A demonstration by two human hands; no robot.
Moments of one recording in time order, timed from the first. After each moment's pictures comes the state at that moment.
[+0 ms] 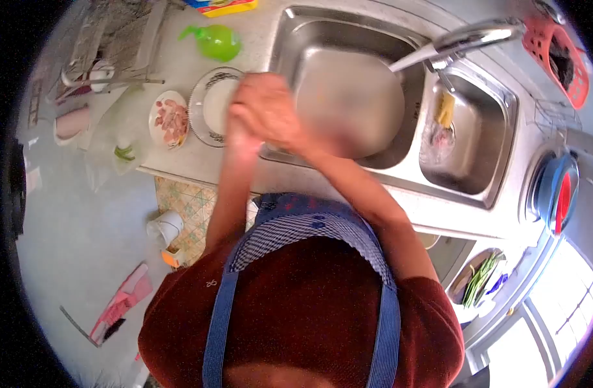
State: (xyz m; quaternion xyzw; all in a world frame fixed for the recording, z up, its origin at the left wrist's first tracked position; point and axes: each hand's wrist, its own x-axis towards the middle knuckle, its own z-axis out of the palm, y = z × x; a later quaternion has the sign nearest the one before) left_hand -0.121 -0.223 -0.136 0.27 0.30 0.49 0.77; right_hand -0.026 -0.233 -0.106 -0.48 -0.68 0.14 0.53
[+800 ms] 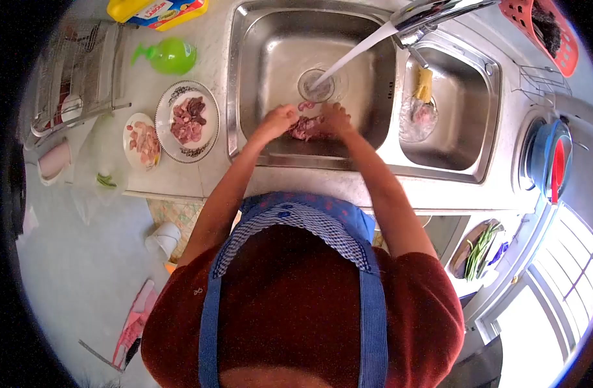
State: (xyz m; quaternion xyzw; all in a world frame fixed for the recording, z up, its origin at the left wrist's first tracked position) left_hand -0.060 -0.229 -0.259 0.75 0.43 -0.12 0.49; right_hand 0.104 -0.320 -0.320 -0.77 -0.51 0.37 -0.08
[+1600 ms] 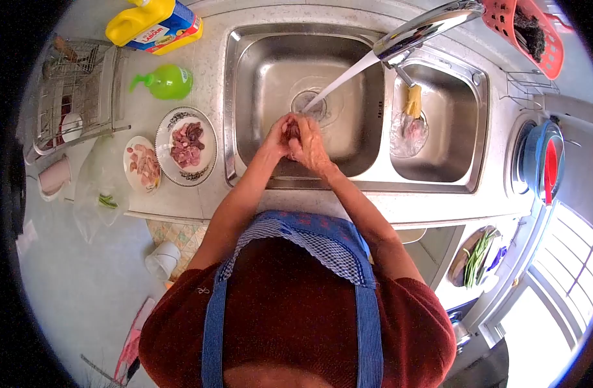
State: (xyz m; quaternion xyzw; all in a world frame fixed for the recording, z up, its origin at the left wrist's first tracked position) left_hand -0.028 -0.233 -0.292 -0.03 0.33 0.18 0.93; right_hand 0.068 -0.306 -0.246 -0.67 -0.54 0.29 0.41
